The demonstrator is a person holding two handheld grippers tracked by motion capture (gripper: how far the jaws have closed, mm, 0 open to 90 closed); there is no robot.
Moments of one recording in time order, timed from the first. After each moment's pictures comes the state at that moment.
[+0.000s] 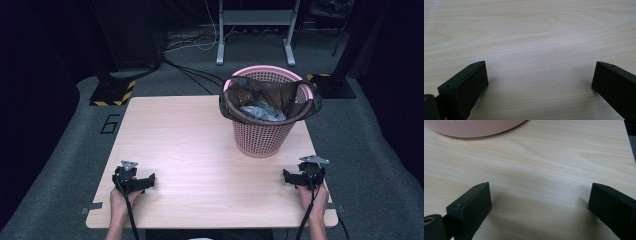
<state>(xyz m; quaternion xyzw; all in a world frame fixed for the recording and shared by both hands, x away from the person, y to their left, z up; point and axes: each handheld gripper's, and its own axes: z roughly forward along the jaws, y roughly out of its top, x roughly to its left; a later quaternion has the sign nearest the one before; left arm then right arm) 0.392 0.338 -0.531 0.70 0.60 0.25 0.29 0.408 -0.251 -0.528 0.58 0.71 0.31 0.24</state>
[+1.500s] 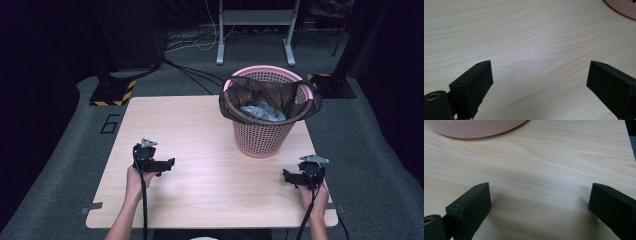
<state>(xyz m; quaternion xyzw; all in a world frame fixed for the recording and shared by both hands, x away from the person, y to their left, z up) 0.427 0.276 -0.457 0.76 0.53 0.18 0.35 0.410 -0.251 -0.528 0.58 0.71 0.31 0.24</state>
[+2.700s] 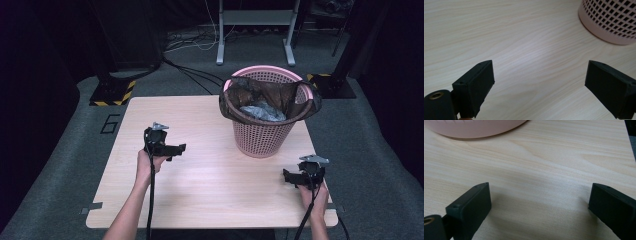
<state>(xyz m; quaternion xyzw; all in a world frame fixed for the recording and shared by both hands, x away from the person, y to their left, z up) 0.463 0.240 -0.420 0.77 0.50 0.16 0.36 0.410 -0.251 -0.528 0.58 0.71 0.31 0.24</state>
